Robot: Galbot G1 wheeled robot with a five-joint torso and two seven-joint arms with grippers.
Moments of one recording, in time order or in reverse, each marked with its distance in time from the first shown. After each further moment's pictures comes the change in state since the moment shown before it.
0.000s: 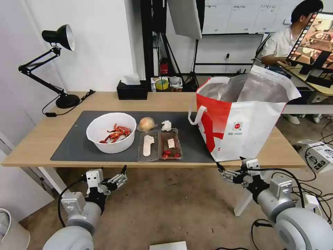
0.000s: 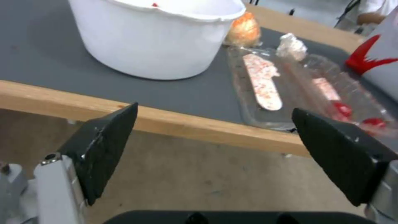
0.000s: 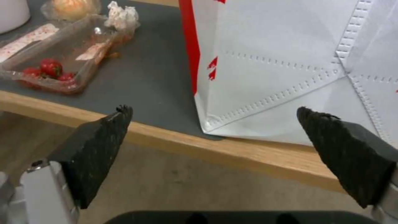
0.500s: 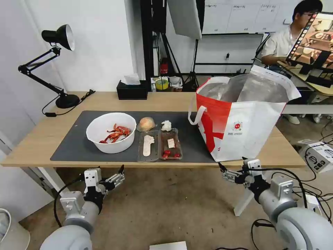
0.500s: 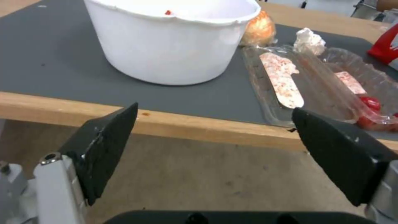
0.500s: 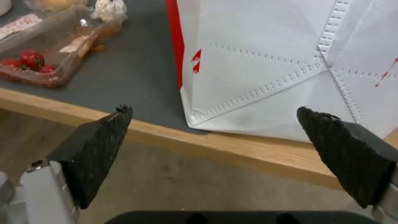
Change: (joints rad) left arm 0.004 0.015 -0.017 0.002 0.086 0.010 0.005; right arm -0.002 -0.004 0.016 -0.006 -0.018 -0.014 0.003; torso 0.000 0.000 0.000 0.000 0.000
